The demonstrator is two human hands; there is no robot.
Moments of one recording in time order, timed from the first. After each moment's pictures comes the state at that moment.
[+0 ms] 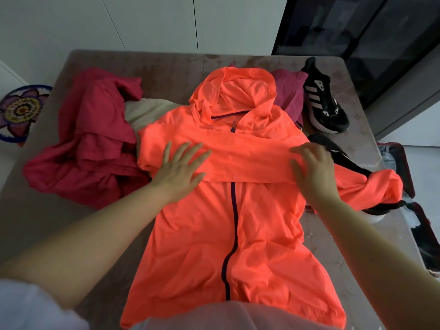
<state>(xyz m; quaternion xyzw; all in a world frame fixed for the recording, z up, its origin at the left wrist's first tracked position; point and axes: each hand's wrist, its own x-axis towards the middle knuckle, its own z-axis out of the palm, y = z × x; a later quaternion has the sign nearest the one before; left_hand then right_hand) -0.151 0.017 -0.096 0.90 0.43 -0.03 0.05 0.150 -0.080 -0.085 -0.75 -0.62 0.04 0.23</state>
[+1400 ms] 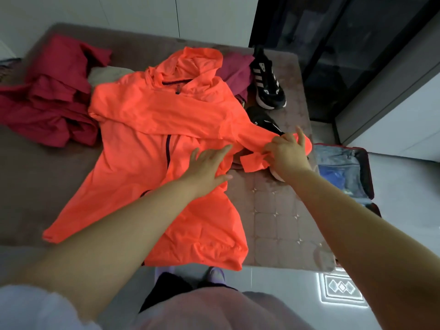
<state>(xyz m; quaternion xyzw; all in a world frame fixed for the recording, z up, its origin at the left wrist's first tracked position) 0.034 -0.158 -0.088 0.86 0.45 0.09 0.22 0.257 -0.177 -0.060 -0.69 -0.73 -0.02 0.01</state>
